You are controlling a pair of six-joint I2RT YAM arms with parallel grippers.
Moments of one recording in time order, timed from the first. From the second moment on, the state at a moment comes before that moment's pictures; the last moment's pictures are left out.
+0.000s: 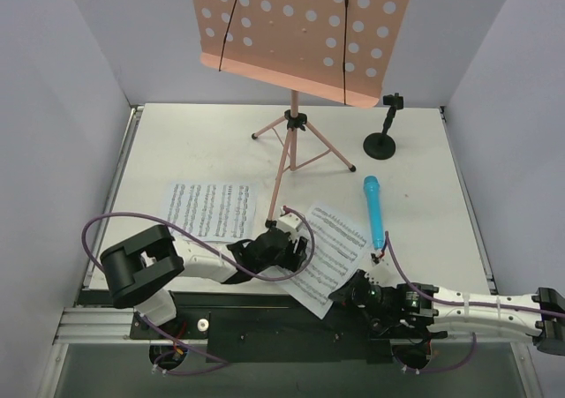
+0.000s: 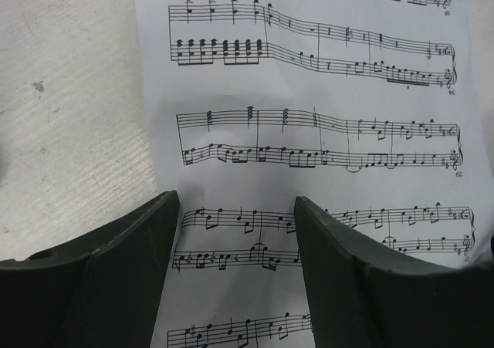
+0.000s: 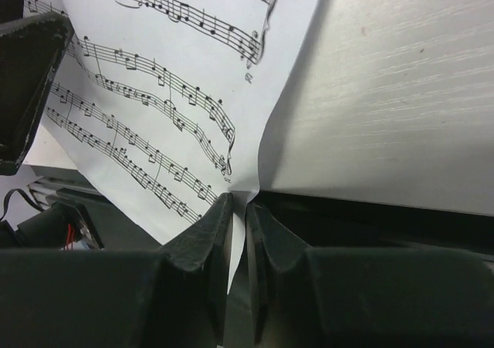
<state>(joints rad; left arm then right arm) -1.11 1.60 0.57 0.44 -0.24 -0.43 1.34 0.52 0.07 -0.47 0.37 1.74</state>
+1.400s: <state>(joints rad) -0.86 0.76 0.43 0.36 0.41 -0.35 1.41 0.58 0.93 -0.94 0.13 0.40</state>
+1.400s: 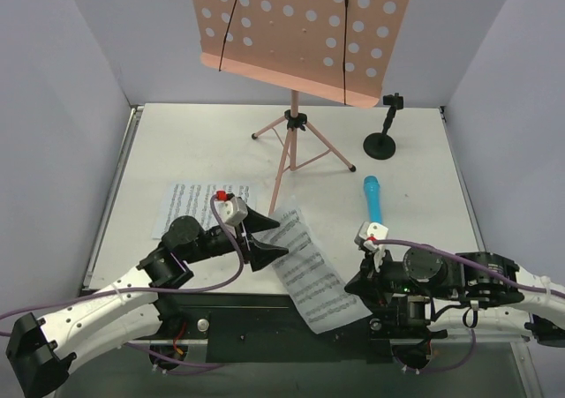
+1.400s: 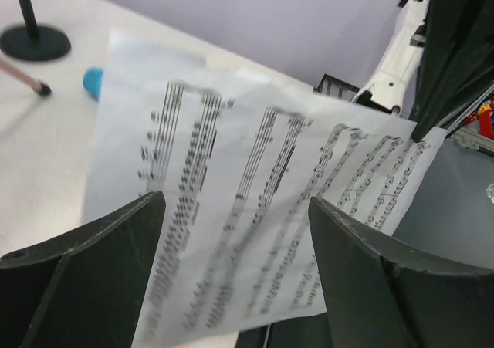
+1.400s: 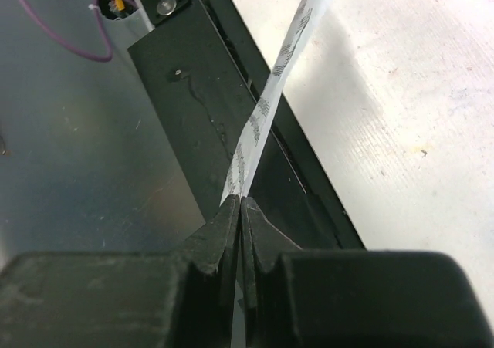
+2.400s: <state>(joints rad) -0.86 0.83 0.58 0.32 0.83 -0.20 1.41 0.46 1.07 -1.09 0.00 0.32</state>
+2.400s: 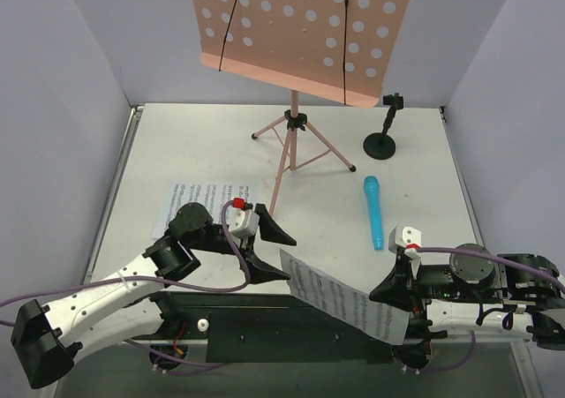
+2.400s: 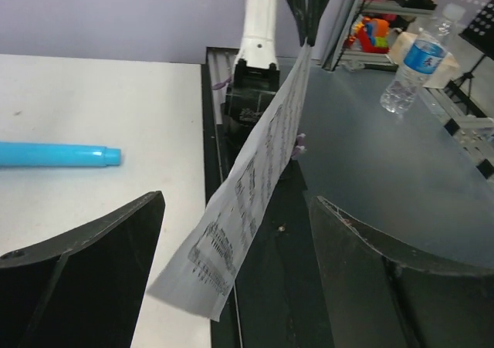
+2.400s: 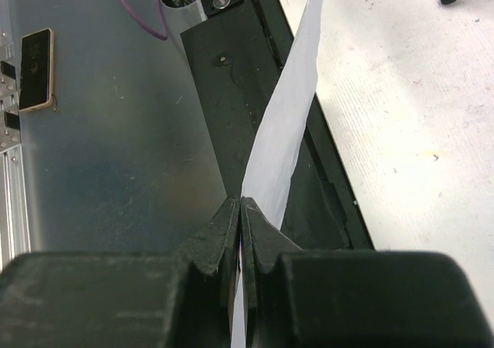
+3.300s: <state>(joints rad) -1.25 1.31 1.07 -0.19 0.75 0.15 1.41 0.53 1.08 -1.09 -0.02 0.26</state>
